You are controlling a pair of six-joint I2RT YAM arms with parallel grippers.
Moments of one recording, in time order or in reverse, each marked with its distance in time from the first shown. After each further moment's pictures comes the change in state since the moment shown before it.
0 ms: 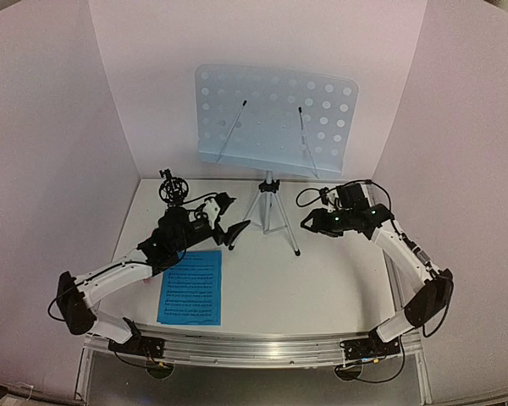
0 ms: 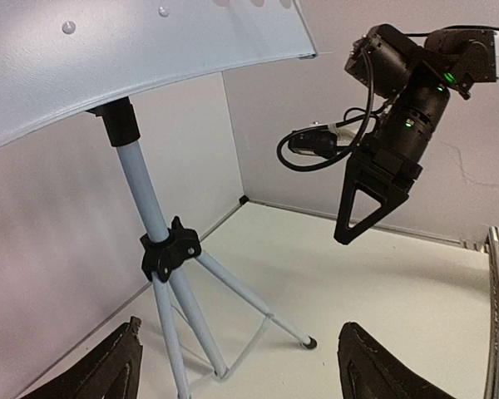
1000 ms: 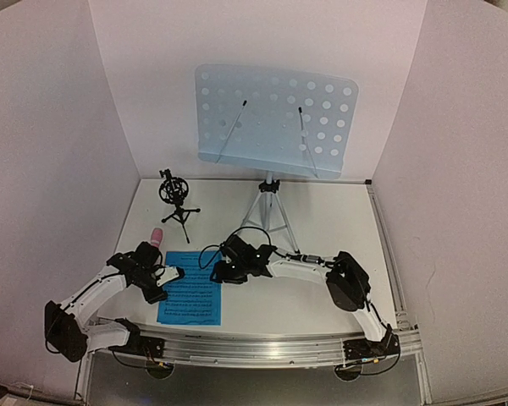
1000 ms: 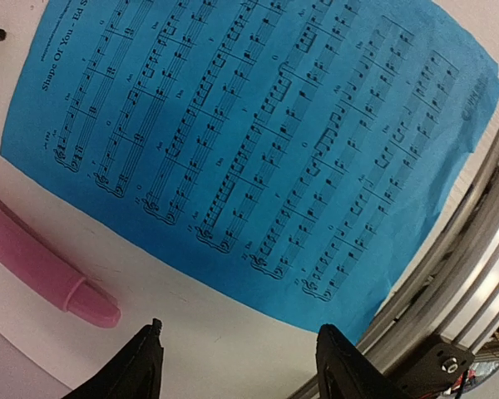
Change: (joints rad) left arm 0.388 -0.324 -0.384 -1.262 -0.097 0.487; right arm 0.624 0.708 0.315 0.343 0.125 0.391
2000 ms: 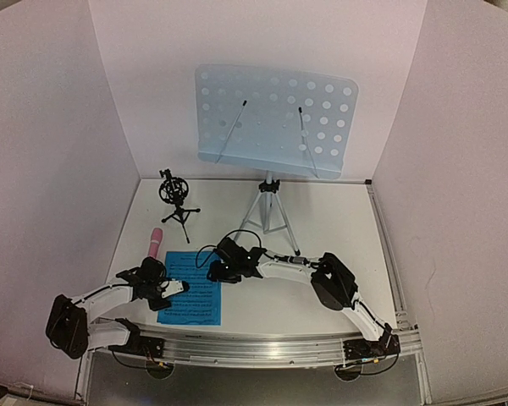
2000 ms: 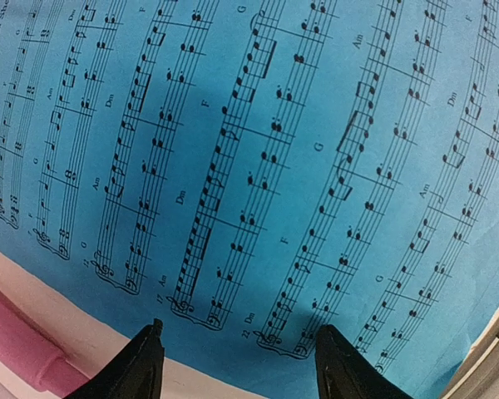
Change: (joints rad) left arm 0.000 0.044 -0.295 0.420 -0.024 0.168; right arm 0.001 0.168 0.133 0.027 0.070 0.043
